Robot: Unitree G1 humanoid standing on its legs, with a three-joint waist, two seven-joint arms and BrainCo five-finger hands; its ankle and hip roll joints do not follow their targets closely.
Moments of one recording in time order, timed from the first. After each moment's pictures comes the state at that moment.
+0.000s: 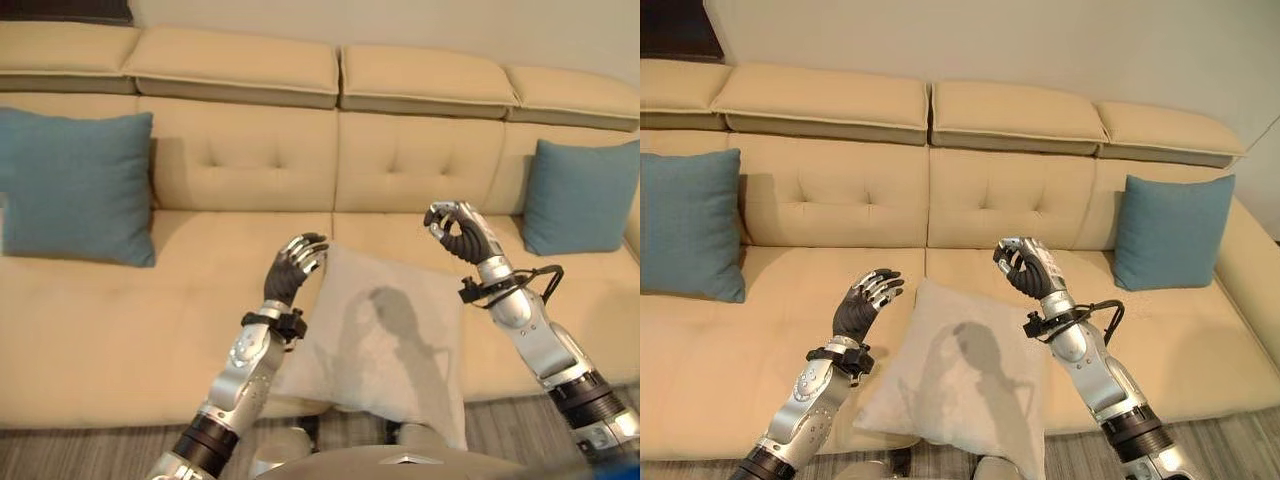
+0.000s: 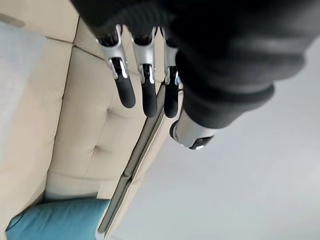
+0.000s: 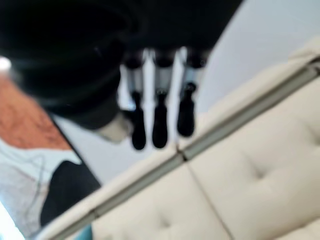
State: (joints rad) left arm 0.03 0.31 -0.38 0.06 -0.68 -0.24 0.09; right arm -0.14 -0.54 0.28 0.00 -0.30 -0.18 -0.21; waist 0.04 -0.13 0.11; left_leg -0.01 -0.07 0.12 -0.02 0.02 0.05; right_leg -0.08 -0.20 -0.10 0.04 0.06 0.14
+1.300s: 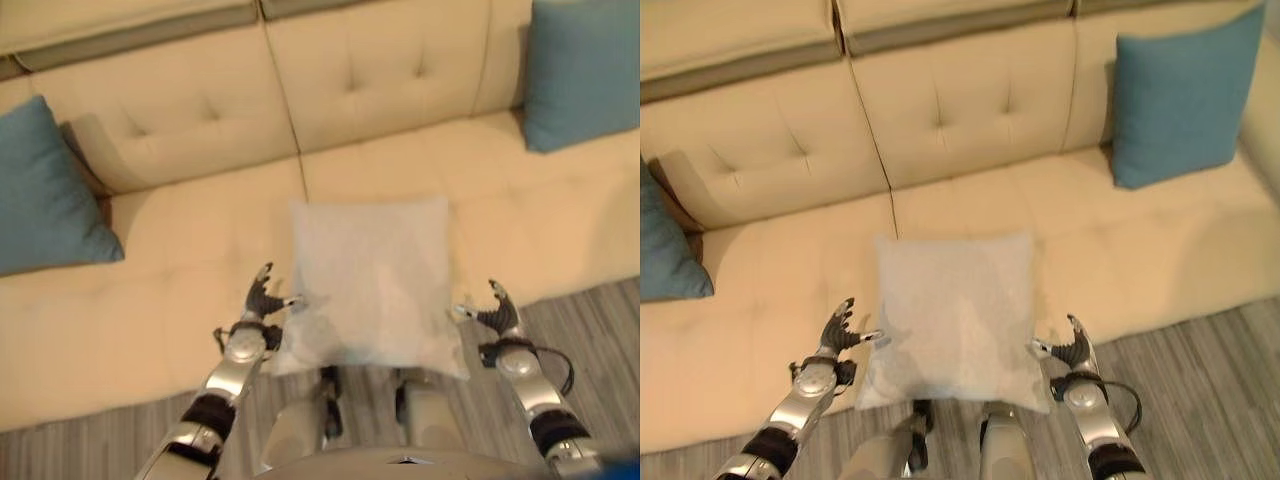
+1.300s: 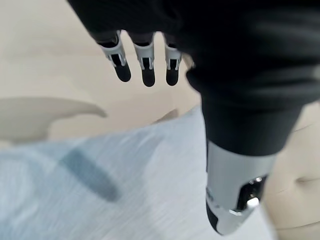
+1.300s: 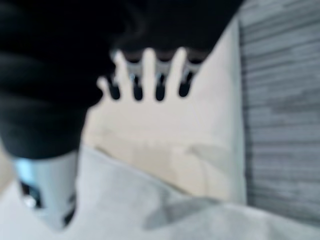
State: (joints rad) left arm -0.28 0.26 -0.26 0.69 -0.15 -0.13 0.30; right arm -0.23 -0.32 0.11 0.68 -0.04 -0.05 -0.38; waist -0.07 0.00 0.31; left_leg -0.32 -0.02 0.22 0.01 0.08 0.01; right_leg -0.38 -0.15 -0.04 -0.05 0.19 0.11
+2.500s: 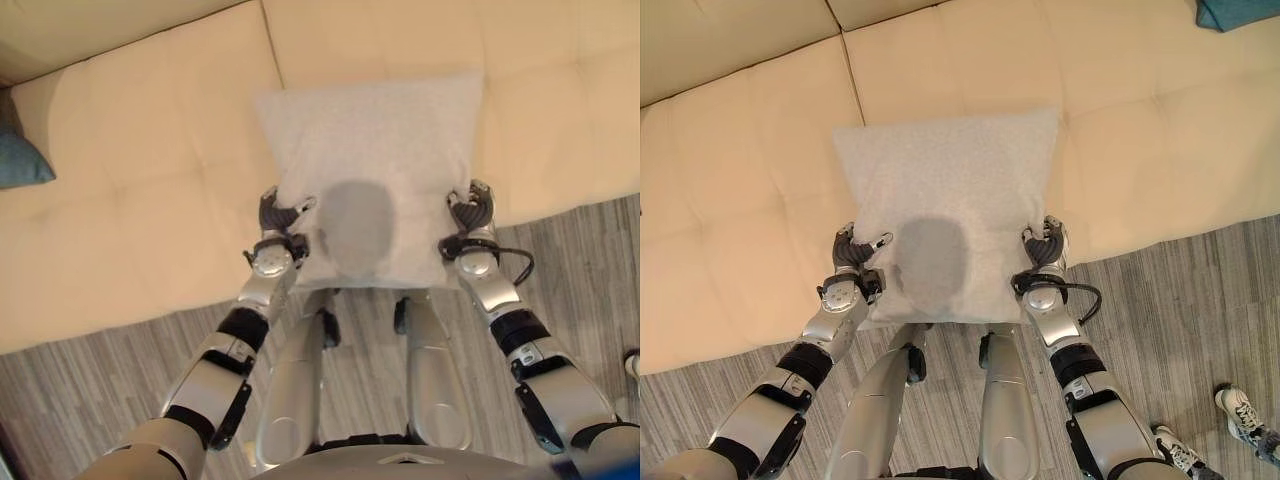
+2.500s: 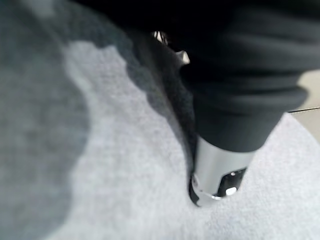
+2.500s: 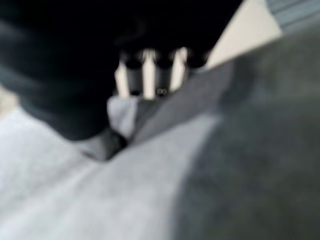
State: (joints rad) left arm -0.57 0.22 -0.30 0.69 -0.49 -0.21 0.45; right arm -0.56 -0.30 0.26 0.62 0.03 -0.05 -0.59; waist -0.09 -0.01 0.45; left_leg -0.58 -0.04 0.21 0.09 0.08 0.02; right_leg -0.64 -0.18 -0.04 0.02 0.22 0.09
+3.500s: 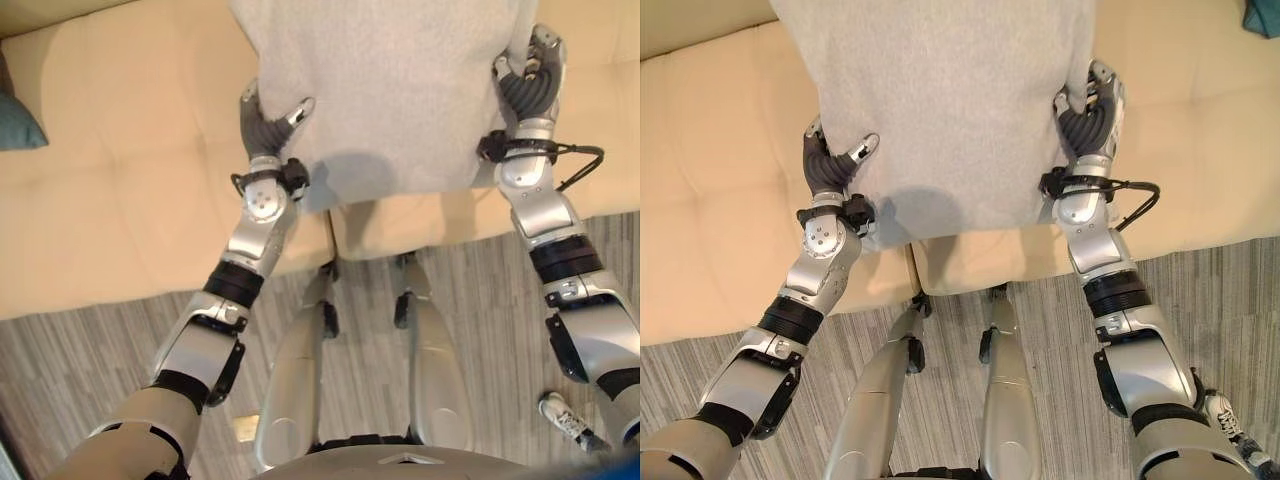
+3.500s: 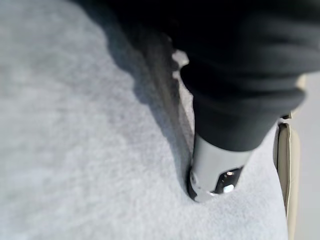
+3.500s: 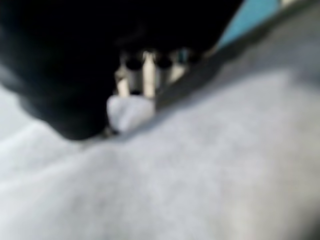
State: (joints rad) left arm -0.86 0.29 -0.28 0.47 -0.48 -0.30 0.51; right arm -0.98 -0.52 0.22 0.54 -0.09 -0.12 -0.59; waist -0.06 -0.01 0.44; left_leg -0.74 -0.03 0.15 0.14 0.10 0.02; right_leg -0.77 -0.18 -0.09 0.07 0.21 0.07
